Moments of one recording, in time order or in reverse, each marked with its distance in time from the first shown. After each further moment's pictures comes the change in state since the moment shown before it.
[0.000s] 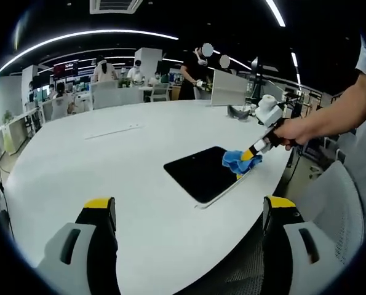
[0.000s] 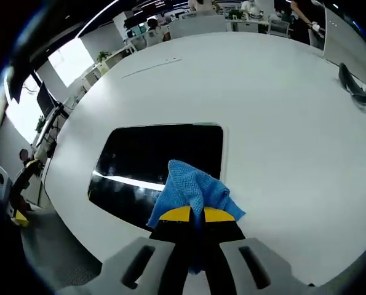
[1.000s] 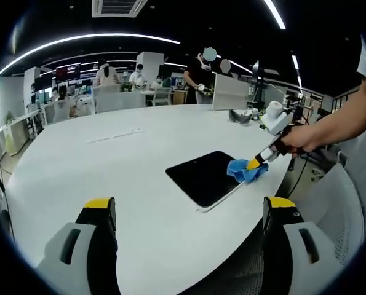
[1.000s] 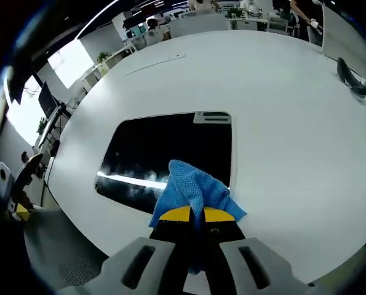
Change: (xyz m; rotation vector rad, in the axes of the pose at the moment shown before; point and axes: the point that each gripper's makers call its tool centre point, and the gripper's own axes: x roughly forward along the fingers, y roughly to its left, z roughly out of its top) left arm -0.002 -0.001 0.008 -0.018 -0.042 -0.004; right arm -0.006 0.016 -0.016 0.034 0.016 0.022
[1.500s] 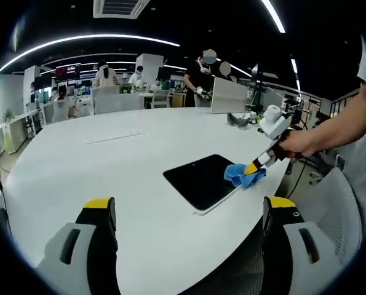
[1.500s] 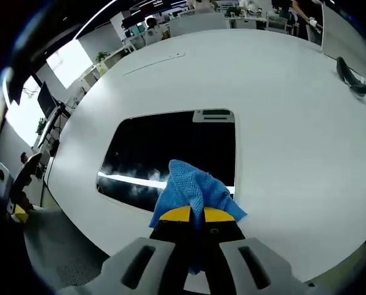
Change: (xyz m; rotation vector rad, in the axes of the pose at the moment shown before) left arm -0.001 0.000 0.001 0.004 -0.005 0.001; right arm 0.001 0.005 -0.001 0.001 0.006 -0.013
